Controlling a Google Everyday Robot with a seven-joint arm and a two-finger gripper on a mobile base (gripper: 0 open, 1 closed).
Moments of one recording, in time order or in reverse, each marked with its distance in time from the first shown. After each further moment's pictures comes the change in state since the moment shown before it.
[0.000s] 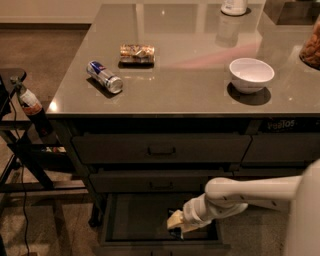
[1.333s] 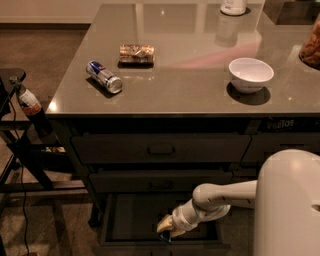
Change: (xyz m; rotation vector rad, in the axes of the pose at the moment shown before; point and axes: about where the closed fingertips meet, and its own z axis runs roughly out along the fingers) arm -0.016 -0.008 0.085 -0.068 0.060 0.082
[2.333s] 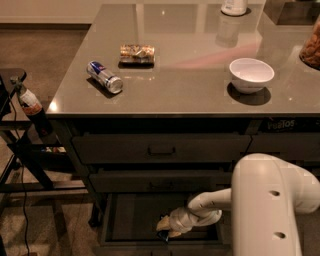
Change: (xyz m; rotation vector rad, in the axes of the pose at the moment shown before) arm -0.040 -0.048 0.069 0.024 -0.083 0.163
